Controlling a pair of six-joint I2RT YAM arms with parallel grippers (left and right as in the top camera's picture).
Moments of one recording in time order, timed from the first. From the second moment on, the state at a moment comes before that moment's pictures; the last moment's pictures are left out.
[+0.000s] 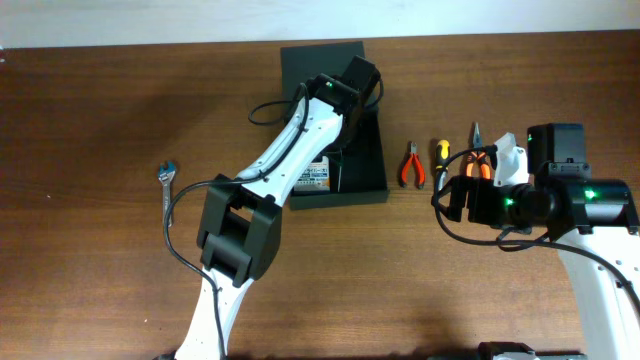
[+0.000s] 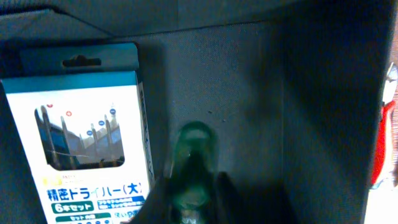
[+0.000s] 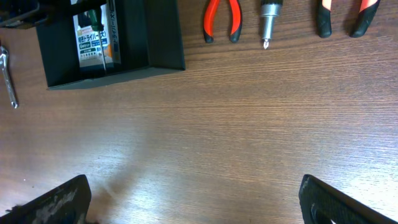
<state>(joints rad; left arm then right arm) -0.57 2.35 2.14 -1.13 -0.01 -0.52 -0.05 1.23 1.19 -1.18 -0.36 0.15</state>
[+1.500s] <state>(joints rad) 0.13 2.20 2.32 -1.68 -0.04 -0.02 -0.05 1.23 1.19 -1.19 -0.36 0.15</state>
